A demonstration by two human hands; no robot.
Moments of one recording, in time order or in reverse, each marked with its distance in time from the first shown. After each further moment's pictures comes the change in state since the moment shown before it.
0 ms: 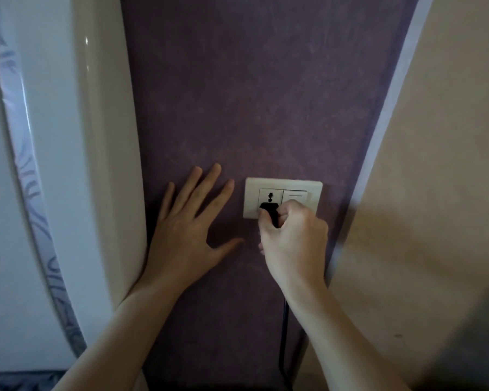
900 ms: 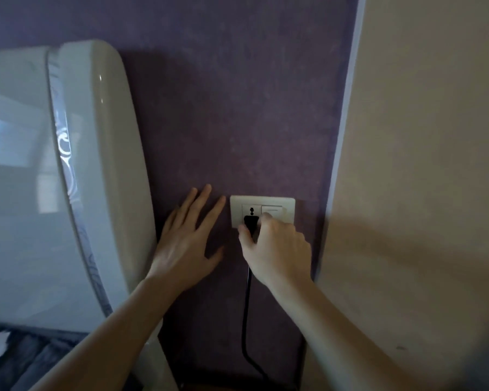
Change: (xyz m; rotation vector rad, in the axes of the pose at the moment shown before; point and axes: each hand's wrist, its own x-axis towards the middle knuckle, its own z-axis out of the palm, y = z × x) left_hand 0.002 0.038 -0.034 0.183 -0.235 -0.114; right_hand 0.011 -0.006 -0.060 -0.264 -0.408 -0.156
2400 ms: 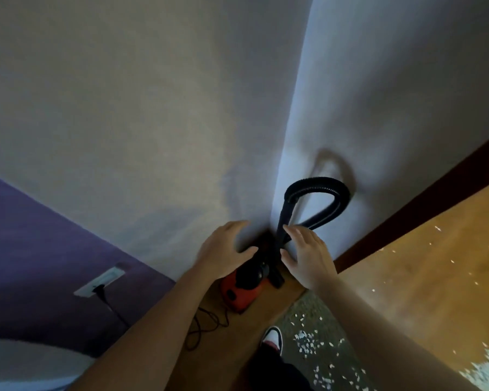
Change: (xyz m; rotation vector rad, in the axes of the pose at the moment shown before) left_hand 0.172 0.407 -0.270 -0.771 -0.989 0.430; right_hand -0.159 0.157 -0.473 -0.227 -0.117 0.666
